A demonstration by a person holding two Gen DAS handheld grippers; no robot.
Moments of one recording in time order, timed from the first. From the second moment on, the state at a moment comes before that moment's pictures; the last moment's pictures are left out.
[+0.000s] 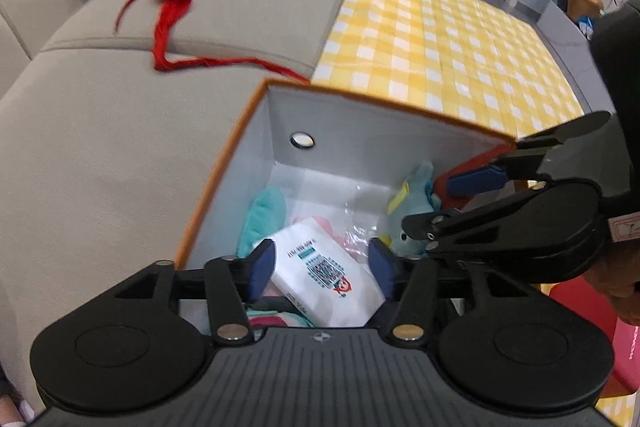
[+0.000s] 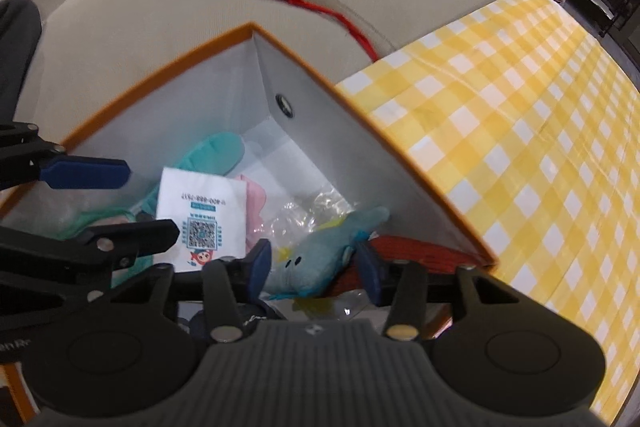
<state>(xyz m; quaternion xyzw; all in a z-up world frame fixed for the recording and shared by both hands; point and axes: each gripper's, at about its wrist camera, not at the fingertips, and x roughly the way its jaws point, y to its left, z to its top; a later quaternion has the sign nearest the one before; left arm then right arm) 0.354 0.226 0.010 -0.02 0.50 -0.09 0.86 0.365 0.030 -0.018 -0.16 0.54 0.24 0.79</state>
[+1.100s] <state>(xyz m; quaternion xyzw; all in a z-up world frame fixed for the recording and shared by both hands) 0.336 0.173 0.037 -0.08 0.46 -0.16 0.87 0.292 -0.112 0.045 -0.07 0.48 0.17 0.86</state>
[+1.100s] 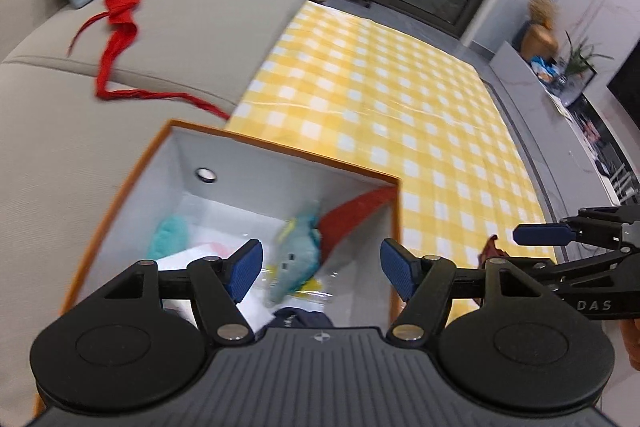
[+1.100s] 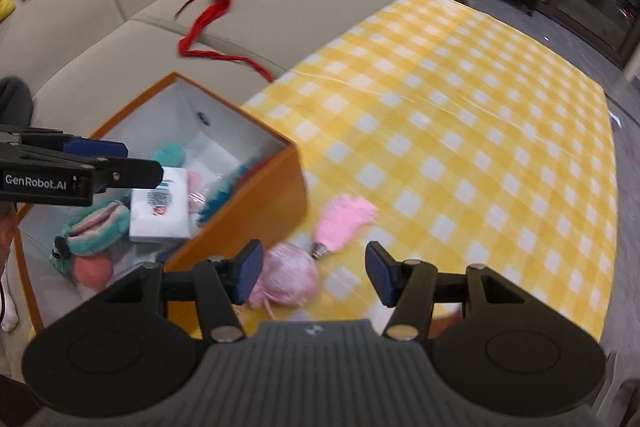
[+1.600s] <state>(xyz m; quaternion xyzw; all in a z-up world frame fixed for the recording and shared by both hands) 0.315 0.117 0.039 -0.03 0.42 -0.22 0.88 0.244 -0.208 0.037 0.04 0.45 0.11 0.88</state>
